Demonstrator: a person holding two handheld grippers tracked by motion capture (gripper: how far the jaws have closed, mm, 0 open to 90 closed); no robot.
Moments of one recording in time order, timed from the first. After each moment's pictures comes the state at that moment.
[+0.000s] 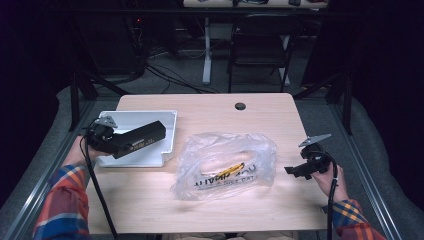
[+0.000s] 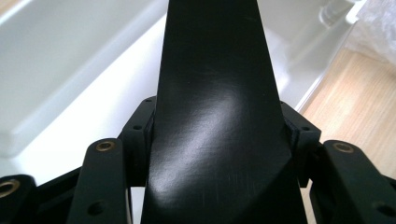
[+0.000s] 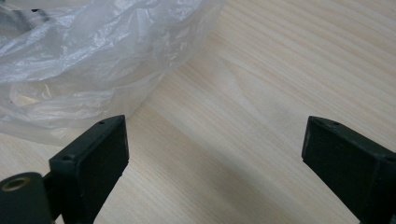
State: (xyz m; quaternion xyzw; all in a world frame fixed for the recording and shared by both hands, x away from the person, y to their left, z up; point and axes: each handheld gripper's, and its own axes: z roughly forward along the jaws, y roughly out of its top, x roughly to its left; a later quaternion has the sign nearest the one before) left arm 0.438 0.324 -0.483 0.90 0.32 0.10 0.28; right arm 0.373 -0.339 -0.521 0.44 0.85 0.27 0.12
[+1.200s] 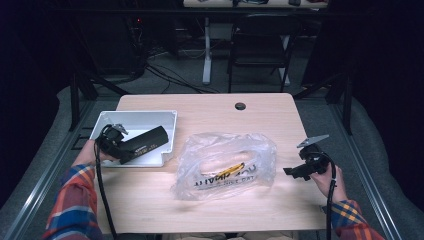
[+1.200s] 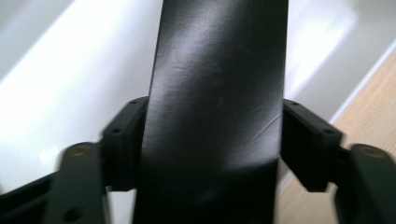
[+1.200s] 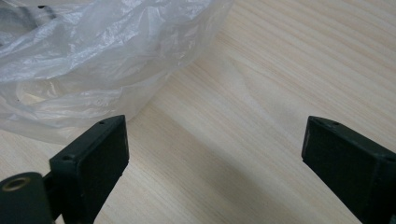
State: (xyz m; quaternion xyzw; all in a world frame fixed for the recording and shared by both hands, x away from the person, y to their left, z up) left arm 0.461 0.319 -0.531 0.92 0.34 0.06 0.19; right arm 0.371 -0.334 -0.521 0.44 0.85 0.26 0.12
